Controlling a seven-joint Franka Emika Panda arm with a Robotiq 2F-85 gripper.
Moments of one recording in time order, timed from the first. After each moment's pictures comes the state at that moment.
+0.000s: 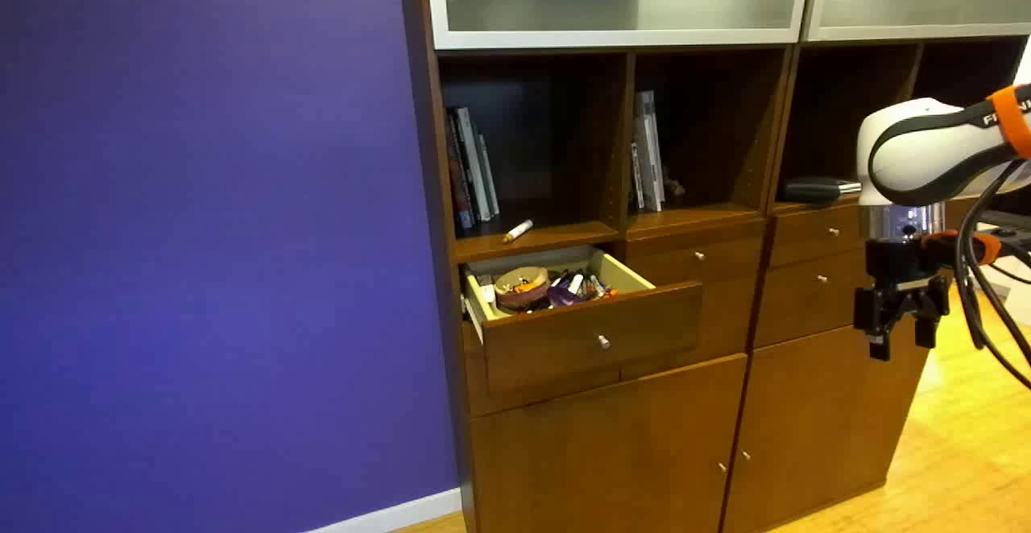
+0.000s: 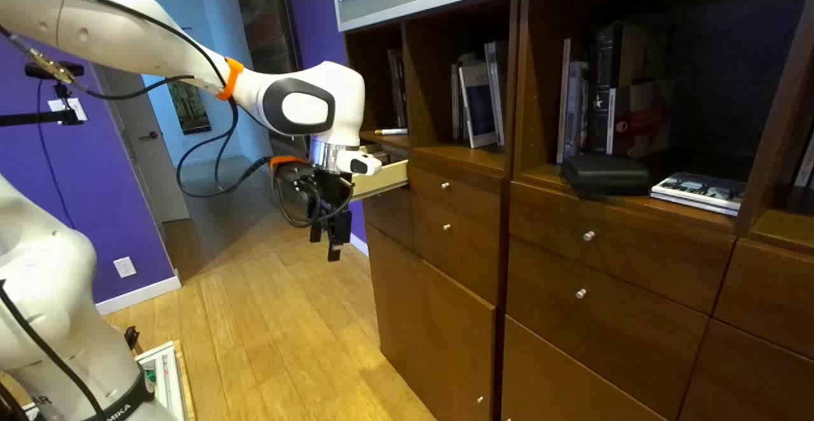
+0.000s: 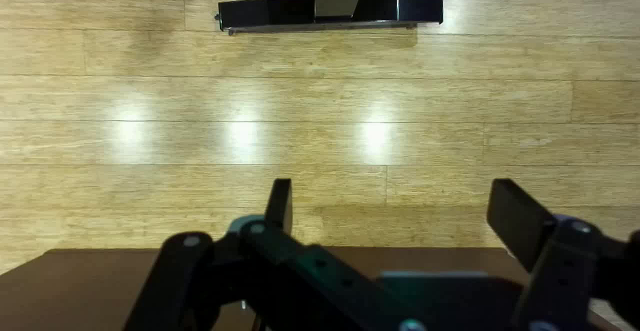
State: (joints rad) arm -0.04 -0.26 -0.07 -2.38 -0.03 1.87 -0.03
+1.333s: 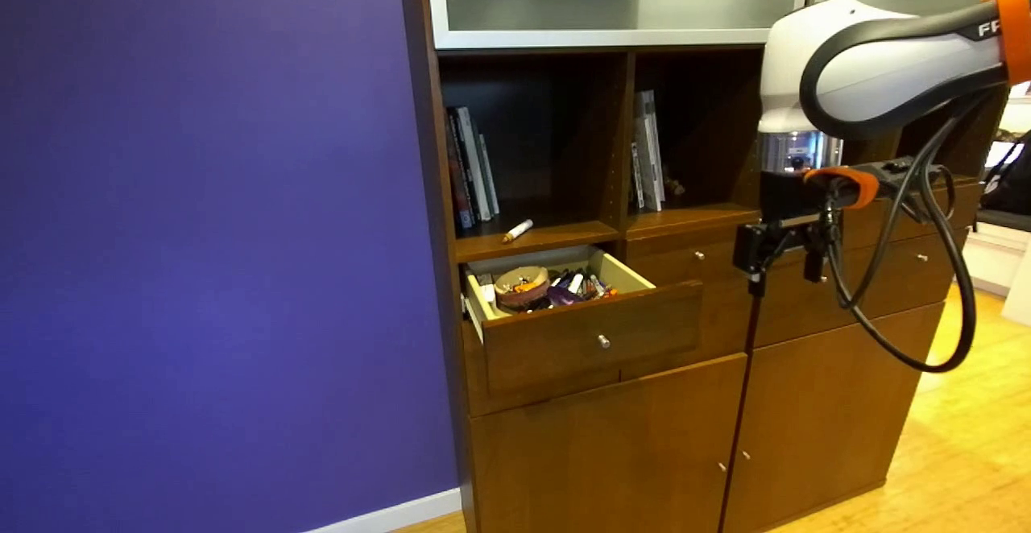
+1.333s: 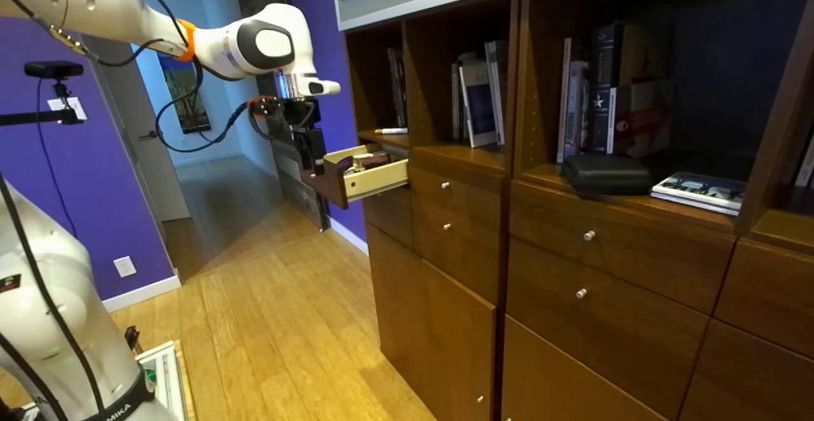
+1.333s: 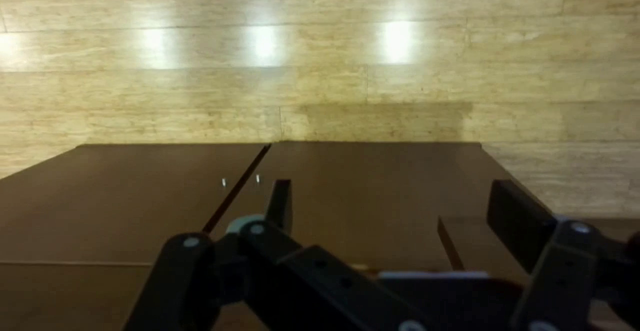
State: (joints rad) arm 0.10 -0.25 0.19 -2.11 -0.04 1.84 0.40
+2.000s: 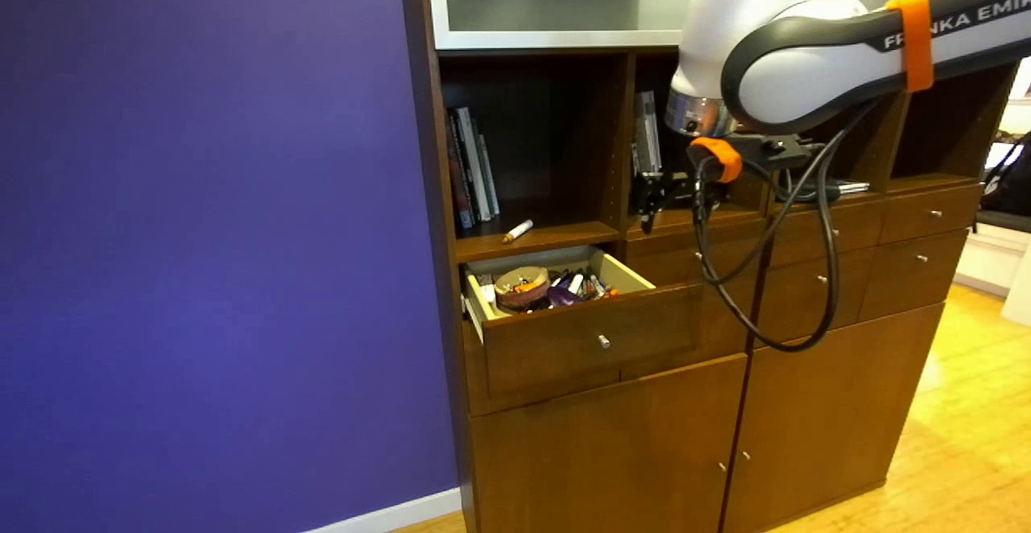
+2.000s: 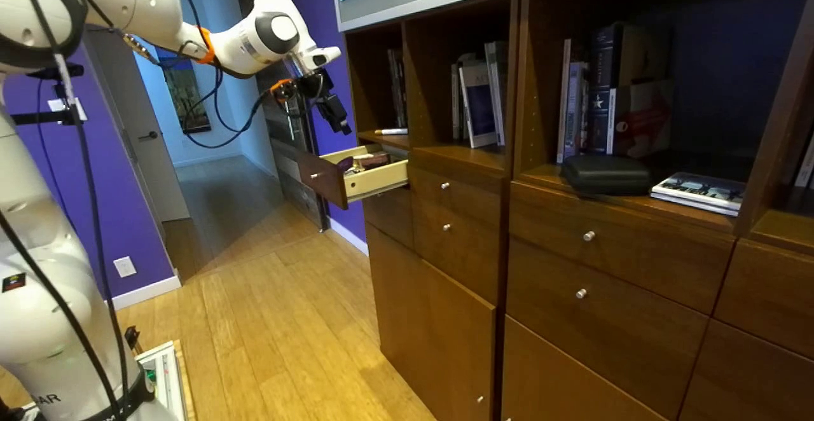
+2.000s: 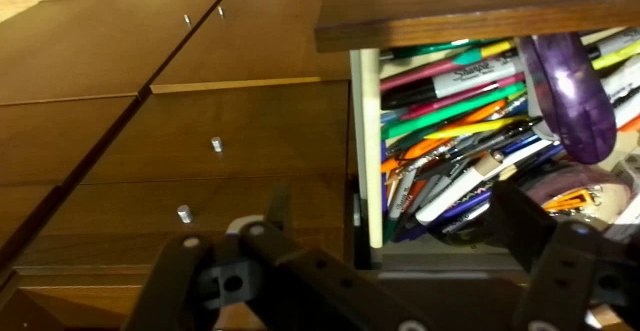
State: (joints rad) arm 0.14 -0.02 0.30 -1.81 -0.30 2.05 0.72
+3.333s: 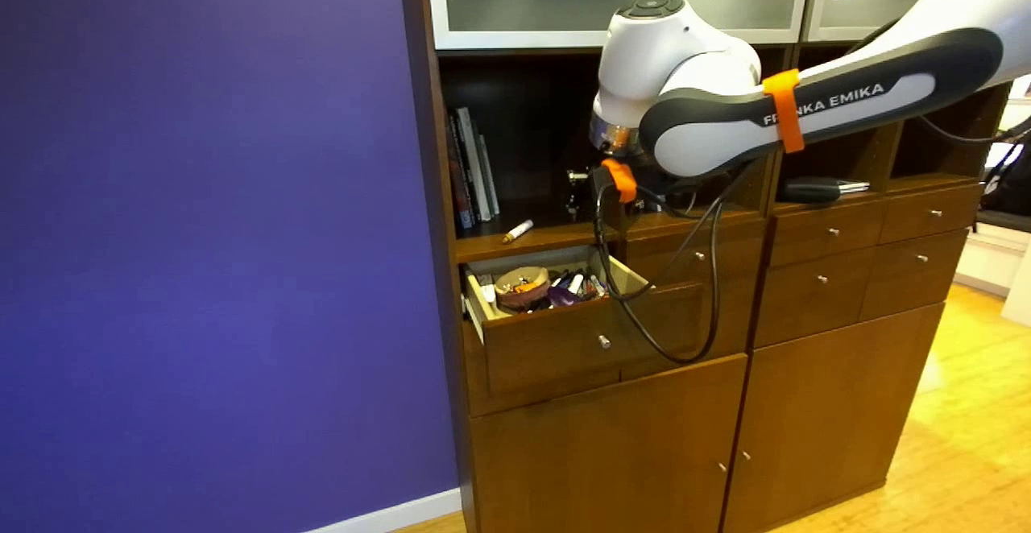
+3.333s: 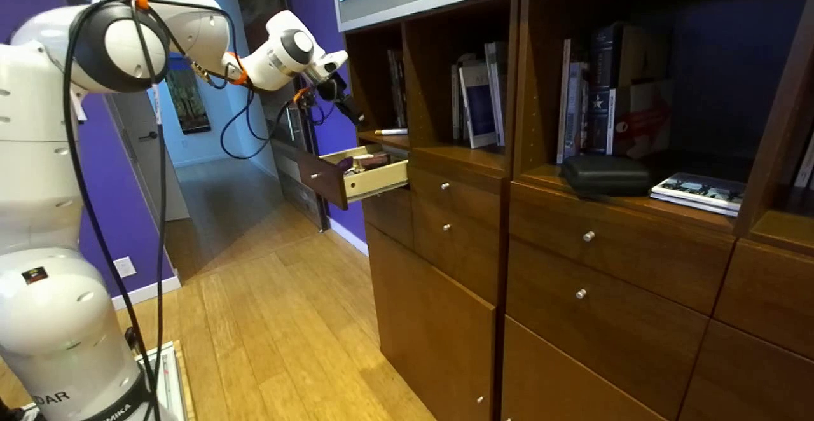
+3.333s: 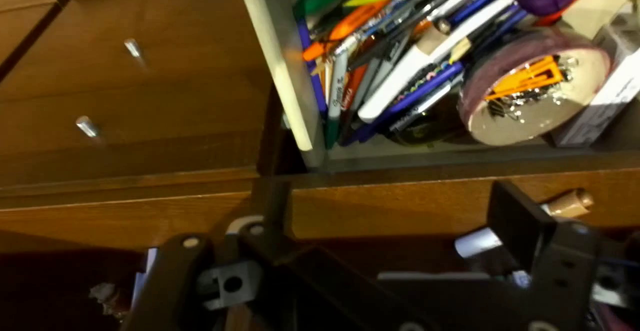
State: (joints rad) arm 0.31 0.25 0.21 -1.54 -0.58 2.16 0.97
